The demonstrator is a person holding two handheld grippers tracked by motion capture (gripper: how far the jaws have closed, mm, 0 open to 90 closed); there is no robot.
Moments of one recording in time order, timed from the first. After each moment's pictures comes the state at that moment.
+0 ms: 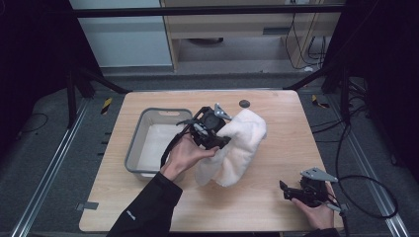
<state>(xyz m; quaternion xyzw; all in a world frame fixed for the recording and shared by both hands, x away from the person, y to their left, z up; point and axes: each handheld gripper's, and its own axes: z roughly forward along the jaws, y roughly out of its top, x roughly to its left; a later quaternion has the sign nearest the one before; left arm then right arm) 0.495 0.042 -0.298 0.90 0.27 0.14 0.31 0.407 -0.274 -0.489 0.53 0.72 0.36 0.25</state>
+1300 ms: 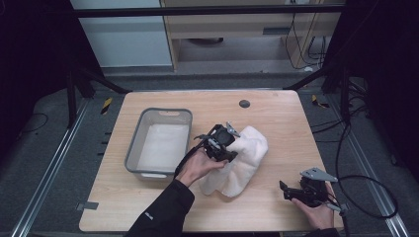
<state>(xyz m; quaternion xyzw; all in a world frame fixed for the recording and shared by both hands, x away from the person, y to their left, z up) 0.510 0.015 -0.378 0.92 0.26 0.11 0.29 0.407 -0.274 -0.489 0.53 0.73 0.35 0.25</state>
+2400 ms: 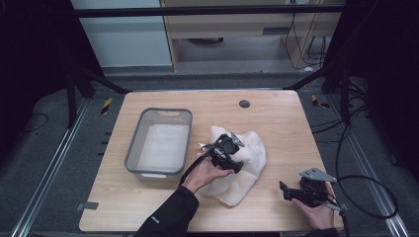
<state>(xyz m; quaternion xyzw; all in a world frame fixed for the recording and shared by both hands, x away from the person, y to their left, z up) 0.508 0.001 -0.418 0.92 0.25 0.11 0.29 0.408 -0.274 -0.491 0.53 0.73 0.35 0.26</state>
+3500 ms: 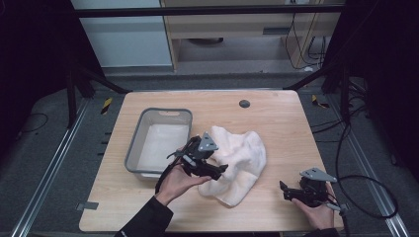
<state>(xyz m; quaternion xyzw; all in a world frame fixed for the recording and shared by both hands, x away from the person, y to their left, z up) 0.462 0.078 -0.374 0.88 0.25 0.14 0.39 0.408 -0.275 -0.492 0.54 0.73 0.35 0.25</state>
